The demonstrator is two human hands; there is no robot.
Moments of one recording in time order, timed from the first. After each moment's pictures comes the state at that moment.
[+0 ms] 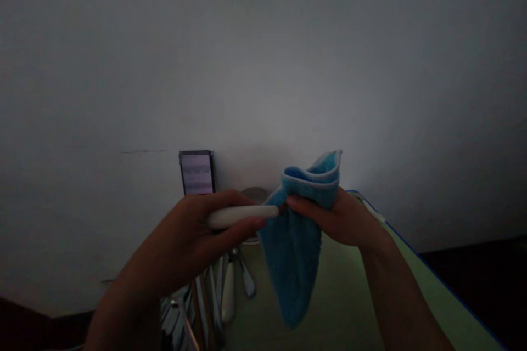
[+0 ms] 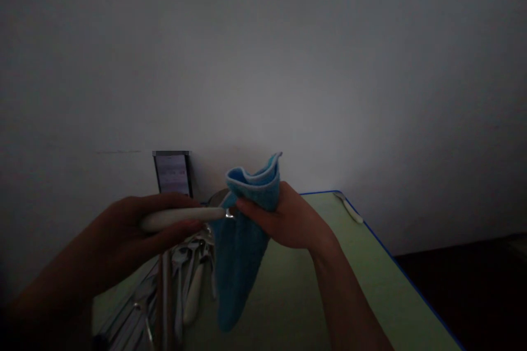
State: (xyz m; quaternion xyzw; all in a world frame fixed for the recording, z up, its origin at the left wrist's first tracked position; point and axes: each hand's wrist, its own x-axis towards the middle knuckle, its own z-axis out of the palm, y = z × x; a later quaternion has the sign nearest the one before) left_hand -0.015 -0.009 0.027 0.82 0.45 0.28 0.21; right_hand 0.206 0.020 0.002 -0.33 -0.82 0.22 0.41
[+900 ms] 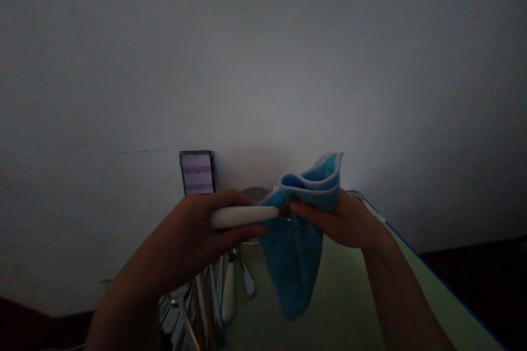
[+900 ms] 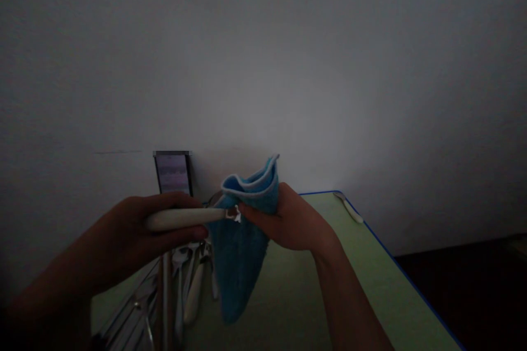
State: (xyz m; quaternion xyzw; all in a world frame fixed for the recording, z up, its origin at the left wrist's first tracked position) left_hand -0.015 -0.006 0.027 0.82 0.47 0.26 0.21; right_hand 0.208 0.018 0.006 -0.34 -0.81 0.27 0.39
